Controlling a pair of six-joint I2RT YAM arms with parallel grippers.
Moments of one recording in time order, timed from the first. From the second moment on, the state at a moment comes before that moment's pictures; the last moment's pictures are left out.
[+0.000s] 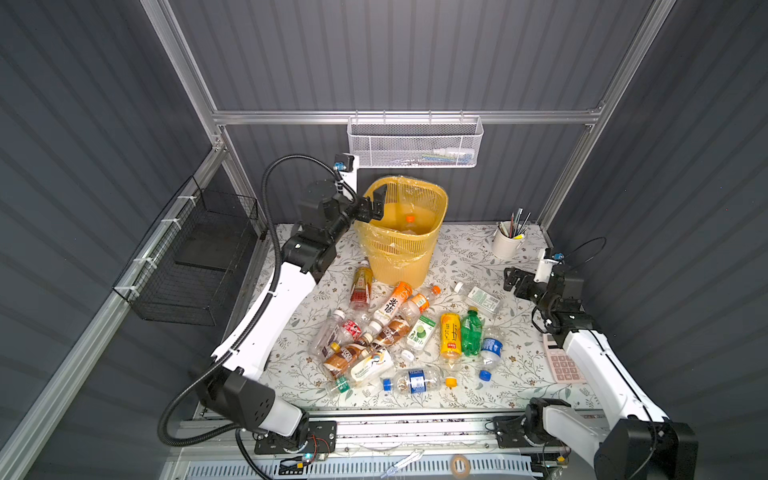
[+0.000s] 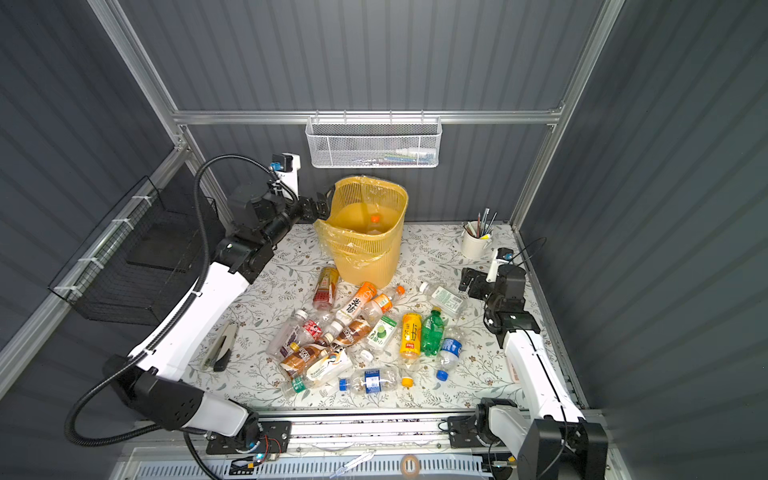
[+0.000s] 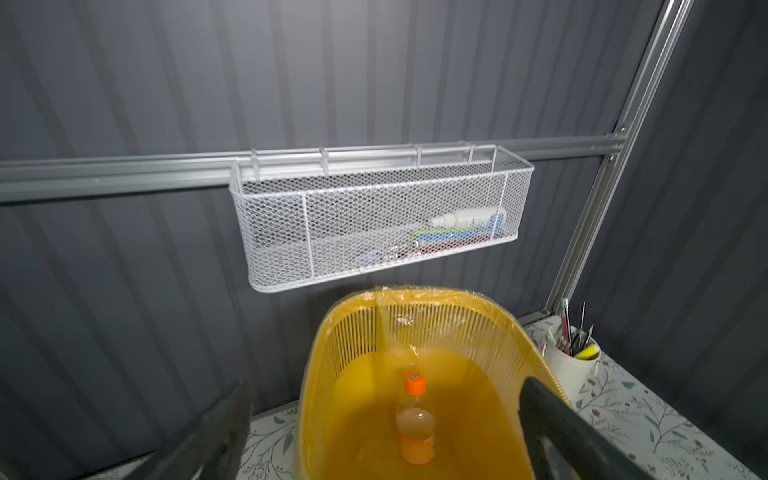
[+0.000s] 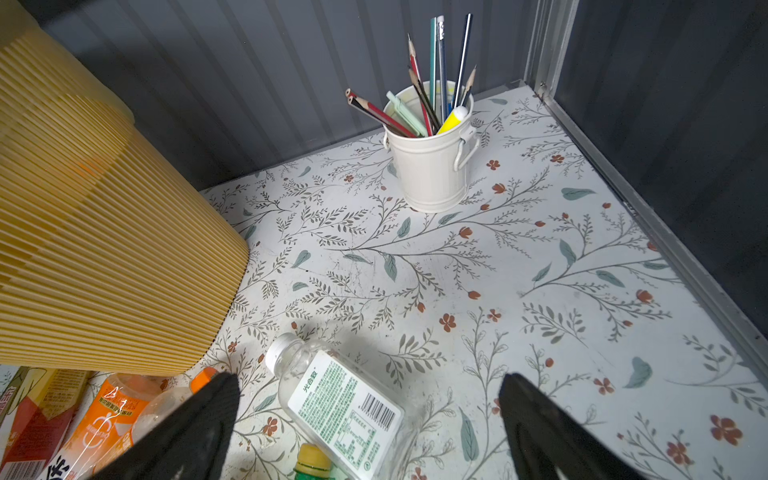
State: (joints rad) left arm -0.46 1.45 1.61 -0.14 -0.02 -0.02; right arm -0.07 1.05 0.70 -0.12 -0.10 0.25
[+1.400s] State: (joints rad) left arm -0.25 1.22 1.00 -0.25 -0.16 -0.31; right arm 0.17 1.70 1.14 -0.69 0.01 -0.19
